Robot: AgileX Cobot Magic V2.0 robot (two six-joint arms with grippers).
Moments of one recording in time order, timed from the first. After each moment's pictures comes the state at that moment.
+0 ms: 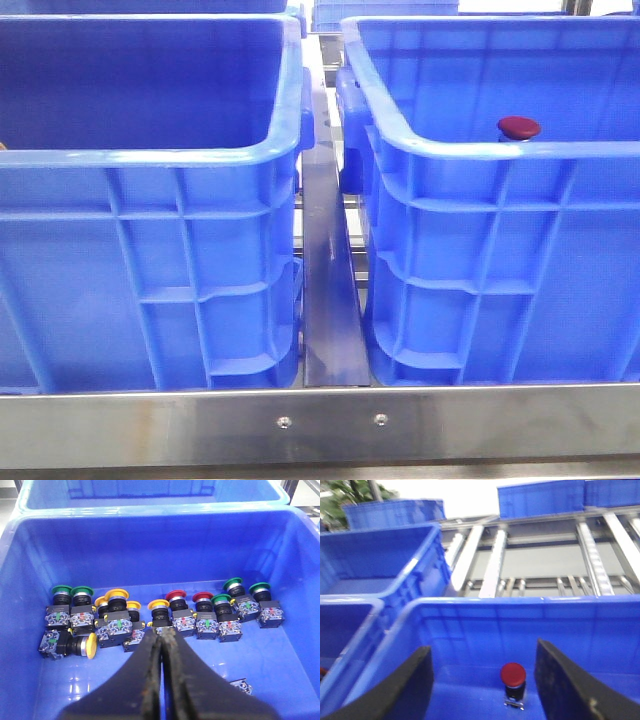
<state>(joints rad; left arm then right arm) -0.11 0.61 -0.70 -0.04 0.51 -0.04 0.14 0.77 -0.64 1.36 0.04 -1.22</state>
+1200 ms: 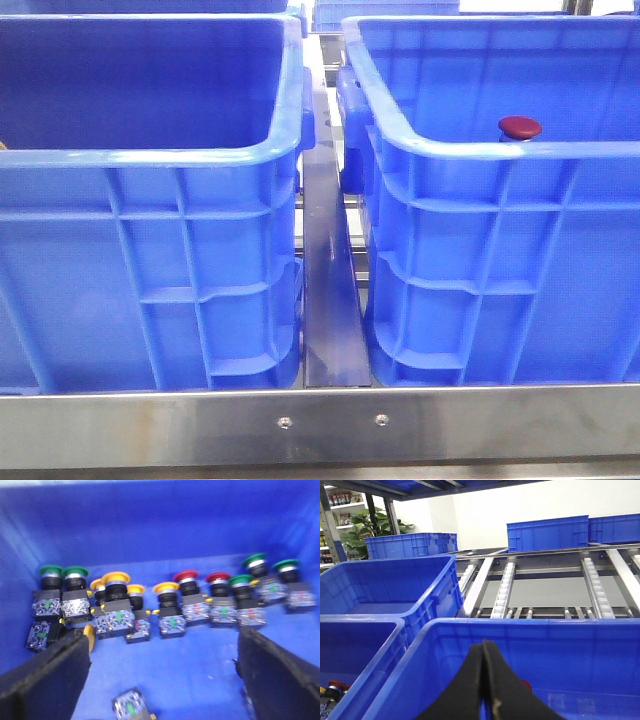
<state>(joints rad) -0.09 0.97 -0.82 -0.02 0.47 -0.04 0.14 0.61 -0.58 1.36 0.05 -1.22</state>
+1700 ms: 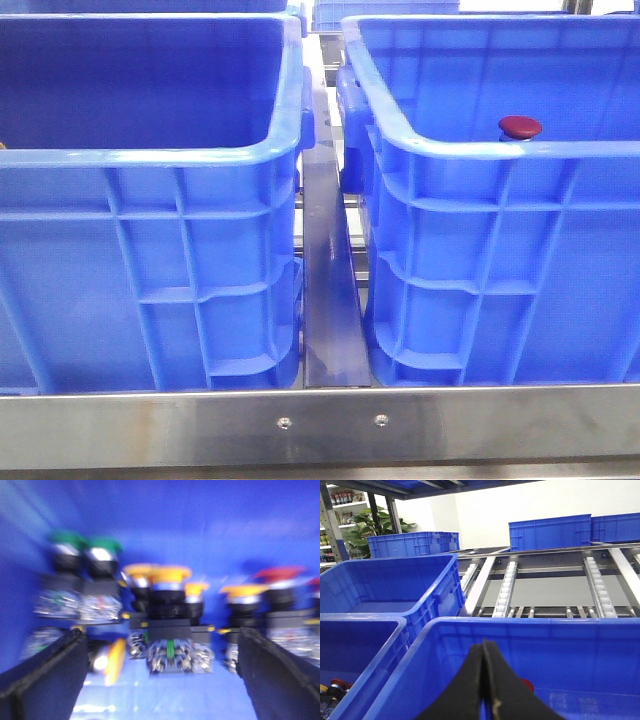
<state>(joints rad) 0.03 1.54 -1.10 -0.02 0.49 -0.06 0.14 0.61 -0.58 1.36 0.06 -1.22</state>
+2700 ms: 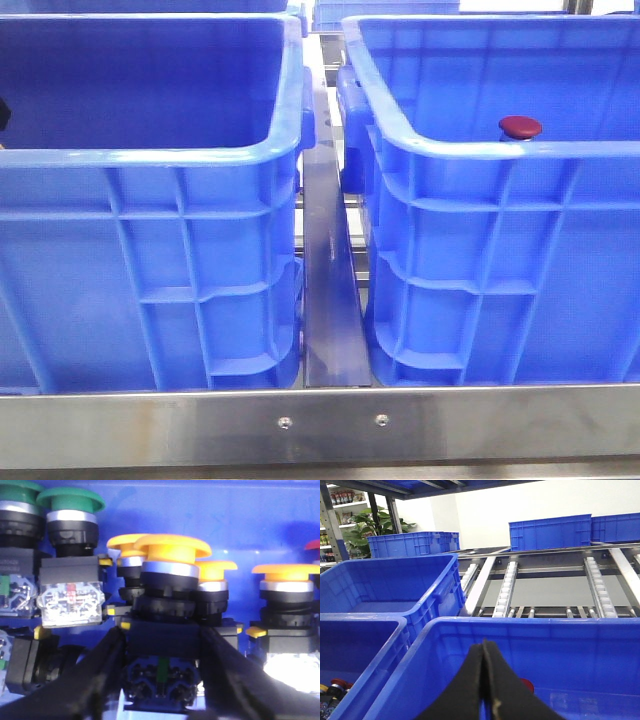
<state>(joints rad) 0.03 1.67 -1.11 -0.01 0.45 -0.06 0.14 0.61 -0.58 1.36 0.06 -1.22</state>
